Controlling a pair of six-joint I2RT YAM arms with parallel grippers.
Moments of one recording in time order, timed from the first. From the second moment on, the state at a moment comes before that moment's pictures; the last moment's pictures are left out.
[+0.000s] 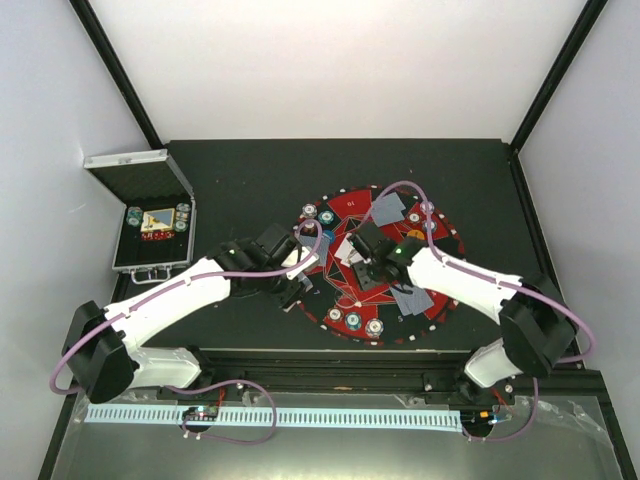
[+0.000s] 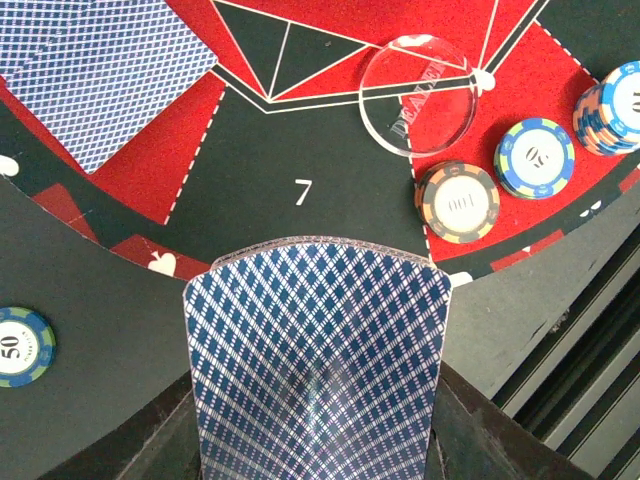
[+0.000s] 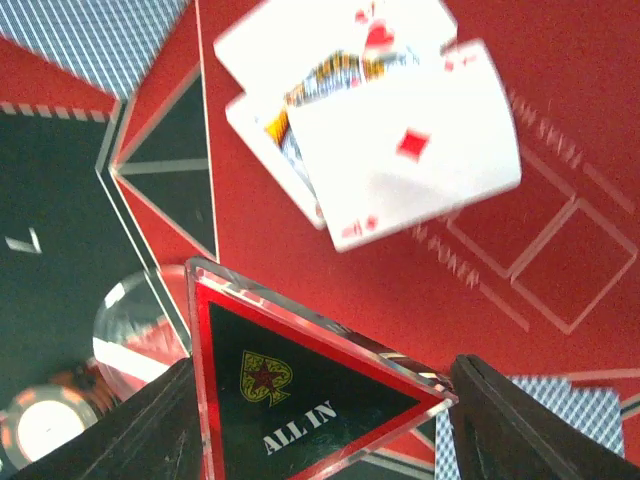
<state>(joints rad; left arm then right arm) -0.77 1.26 0.94 -0.81 0.11 0.01 0.81 1.48 0.96 -0.69 0.17 0.37</state>
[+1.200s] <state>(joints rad) -0.73 1.31 0.94 -0.80 0.14 0.01 0.60 2.24 1.75 -0.71 0.04 0.01</state>
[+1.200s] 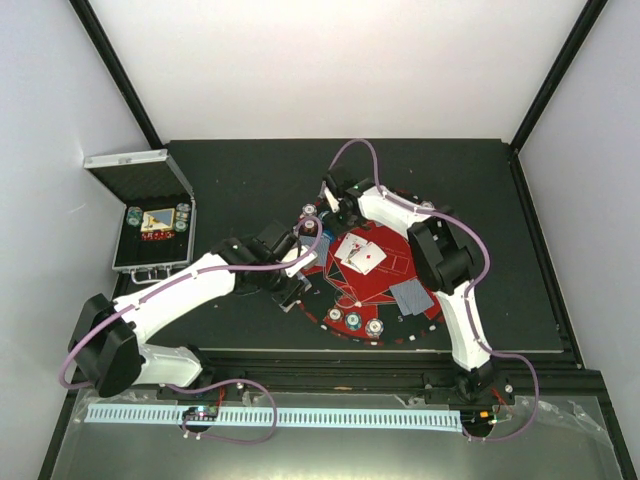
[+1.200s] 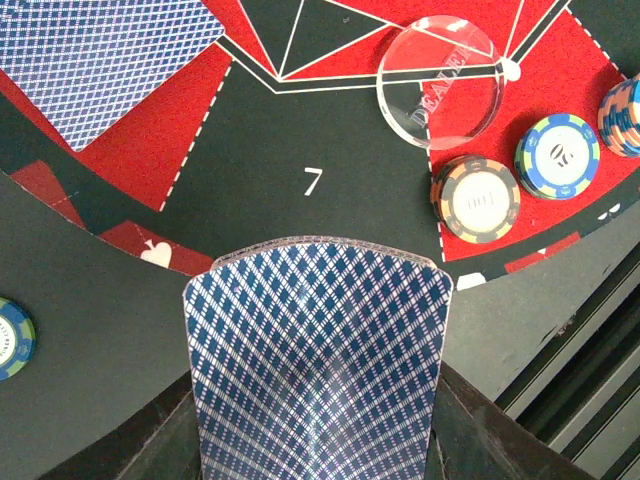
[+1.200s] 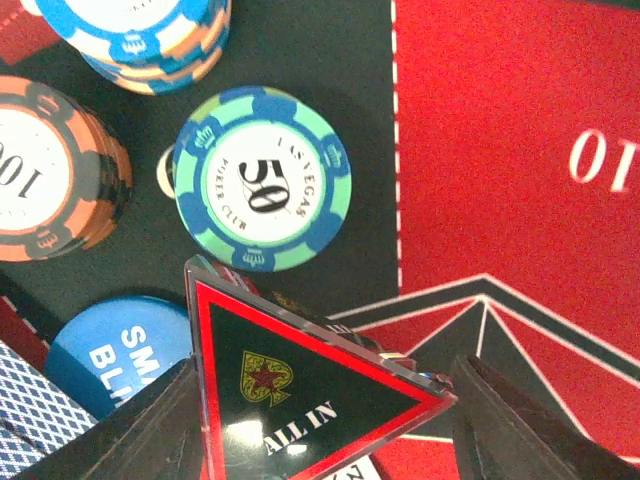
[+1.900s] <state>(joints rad) -0.72 1.32 0.94 -0.80 0.16 0.01 0.60 2.31 1.87 -0.80 0.00 -0.19</state>
